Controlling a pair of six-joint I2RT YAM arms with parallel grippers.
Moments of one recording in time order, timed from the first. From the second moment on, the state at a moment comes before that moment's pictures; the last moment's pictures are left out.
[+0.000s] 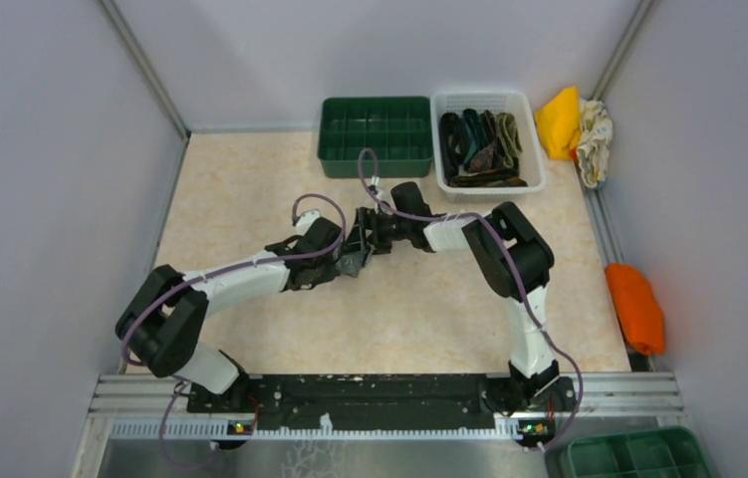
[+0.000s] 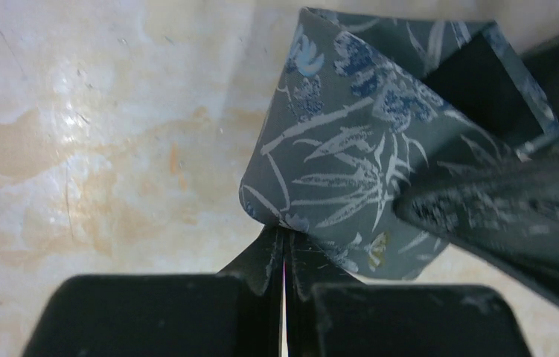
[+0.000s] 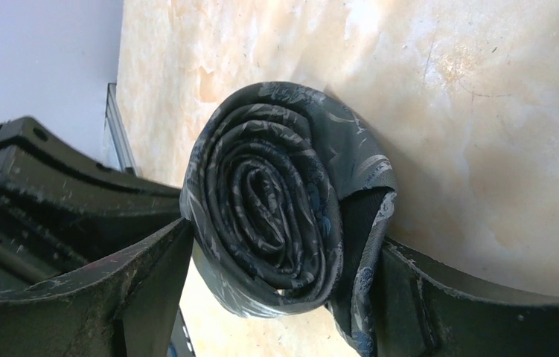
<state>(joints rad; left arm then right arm) -0.71 1.49 0.79 -0.31 -0.35 -0.83 0.59 2.08 1.16 0.29 -0.74 0.61</state>
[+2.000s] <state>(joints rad) -0.43 1.78 0.96 0.04 0.07 -0.74 0.59 2.09 1.17 0.32 -0.74 0.65</state>
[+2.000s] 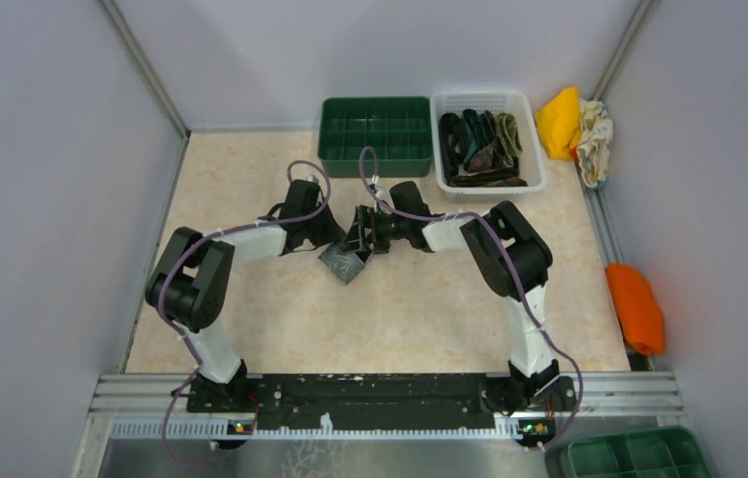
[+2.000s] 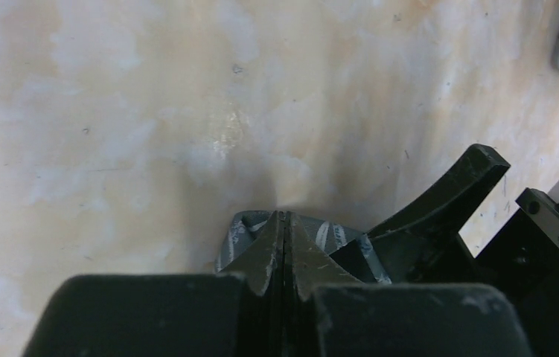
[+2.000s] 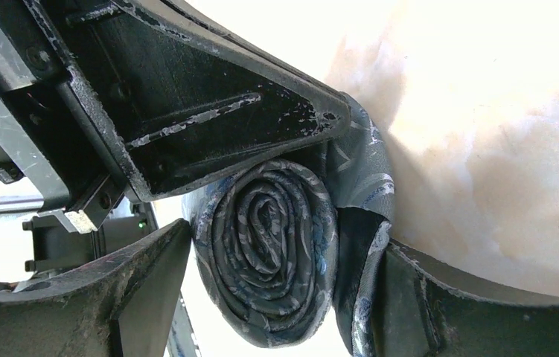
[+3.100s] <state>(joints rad) -0.49 1.35 0.57 -0.20 -0.06 -0.84 0.61 2.09 1.16 0.33 -0.73 0.63</state>
